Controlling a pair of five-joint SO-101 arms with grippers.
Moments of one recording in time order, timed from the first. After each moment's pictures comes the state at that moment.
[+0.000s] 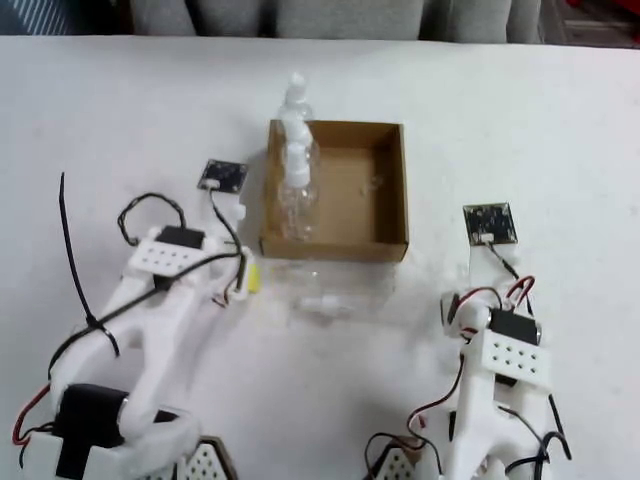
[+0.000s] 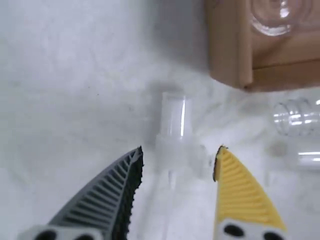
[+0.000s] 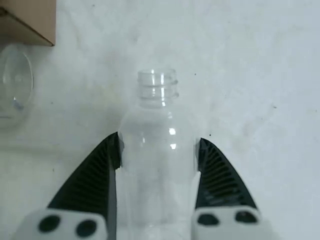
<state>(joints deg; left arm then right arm) 4.8 -12.9 47.1 53.8 4.0 12.9 -46.4 70.2 47.1 21.9</state>
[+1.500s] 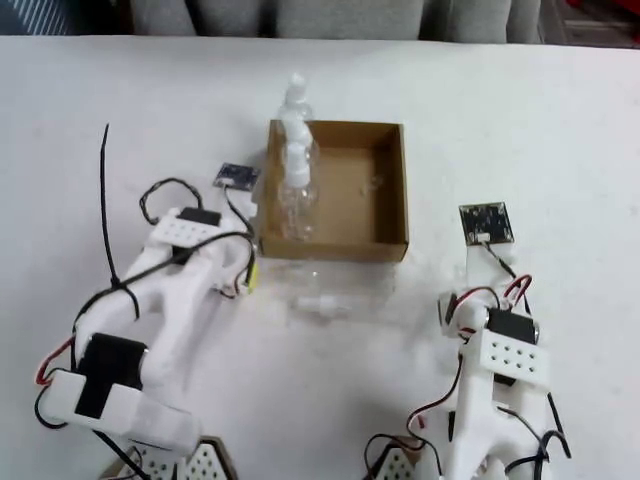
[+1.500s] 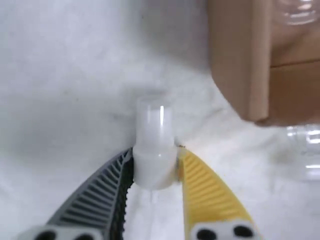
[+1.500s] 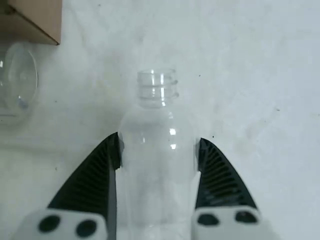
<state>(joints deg) 5.9 2.2 37.5 57.4 4.4 12.0 -46.4 70.2 47.1 22.1</state>
